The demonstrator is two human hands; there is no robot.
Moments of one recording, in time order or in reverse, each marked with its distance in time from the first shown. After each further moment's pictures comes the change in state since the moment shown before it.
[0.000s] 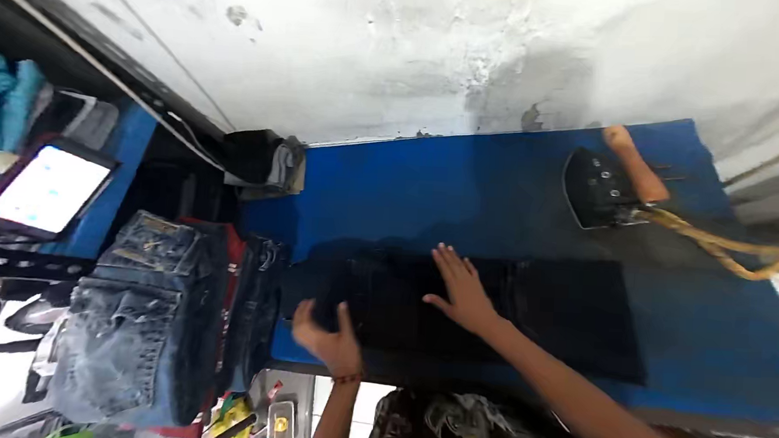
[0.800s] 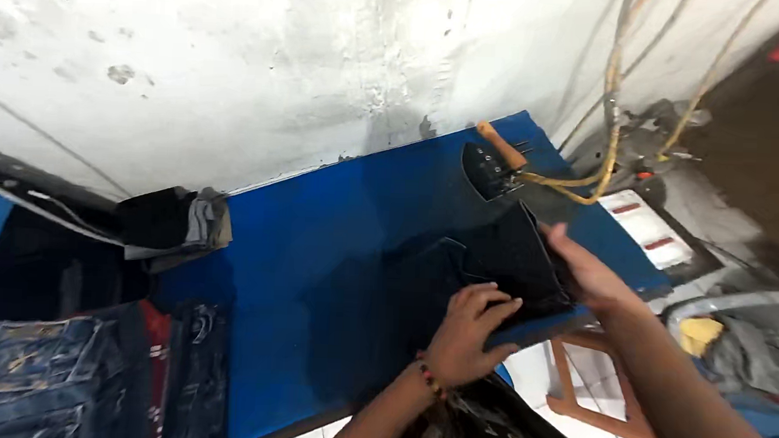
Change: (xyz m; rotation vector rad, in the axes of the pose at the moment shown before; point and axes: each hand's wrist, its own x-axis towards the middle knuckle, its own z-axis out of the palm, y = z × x) left_hand -0.074 0.173 0.037 -0.733 -1.117 0.903; right_hand -0.162 -0.005 -0.172 0.974 0.493 0.507
